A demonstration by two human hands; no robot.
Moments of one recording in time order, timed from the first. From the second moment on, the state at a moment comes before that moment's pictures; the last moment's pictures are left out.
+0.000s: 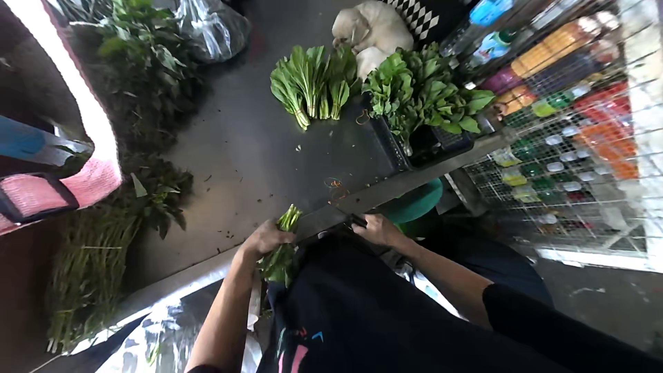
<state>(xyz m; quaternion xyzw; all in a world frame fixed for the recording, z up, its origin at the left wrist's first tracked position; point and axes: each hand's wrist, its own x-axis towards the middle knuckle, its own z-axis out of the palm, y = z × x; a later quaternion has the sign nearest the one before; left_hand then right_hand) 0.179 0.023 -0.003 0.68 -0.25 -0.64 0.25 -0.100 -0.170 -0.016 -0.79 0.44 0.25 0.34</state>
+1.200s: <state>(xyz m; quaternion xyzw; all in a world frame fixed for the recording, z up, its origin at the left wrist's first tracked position) 0.191 0.042 0.032 0.78 -0.37 -0.50 0.09 -0.006 -0.147 -0.009 -0.85 0.34 0.18 0.37</state>
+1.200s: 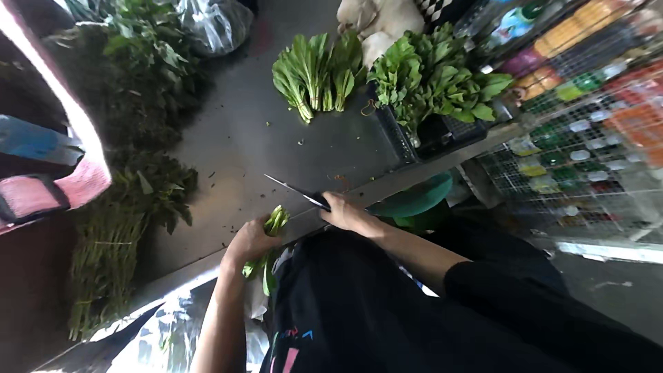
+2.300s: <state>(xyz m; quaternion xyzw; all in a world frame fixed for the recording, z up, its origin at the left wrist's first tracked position) 0.165 0.073 -0.039 0.88 -0.07 -0.47 0.07 -0.034 -0.597 0.074 -0.50 0.45 -0.40 0.63</state>
